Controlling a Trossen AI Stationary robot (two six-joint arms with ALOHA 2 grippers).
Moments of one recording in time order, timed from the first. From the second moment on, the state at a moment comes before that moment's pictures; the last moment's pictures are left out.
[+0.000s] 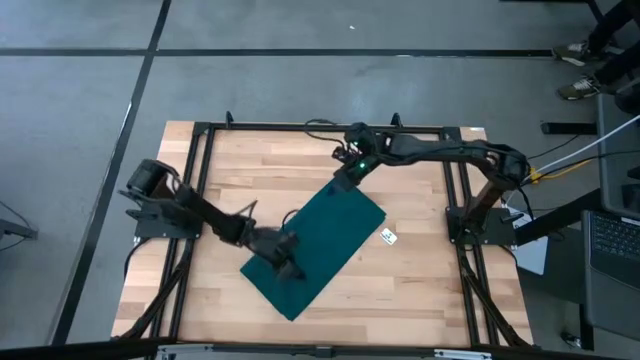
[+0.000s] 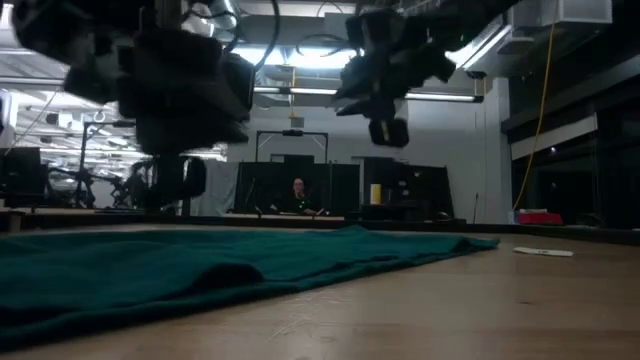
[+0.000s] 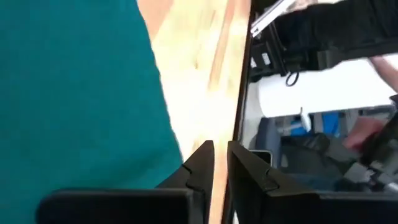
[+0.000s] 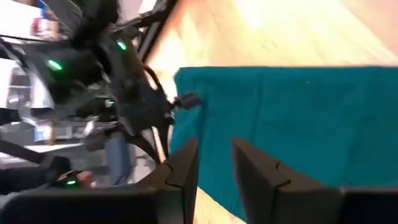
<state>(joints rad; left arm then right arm) -0.33 1.69 0.59 0.67 0.17 -1.14 -0.33 1.70 1.19 -0.28 -0.73 0.67</state>
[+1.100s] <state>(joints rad) 0.64 1.63 1.02 -0.12 0.68 -0.34 0.21 1.48 0.99 -0.59 0.25 1.46</state>
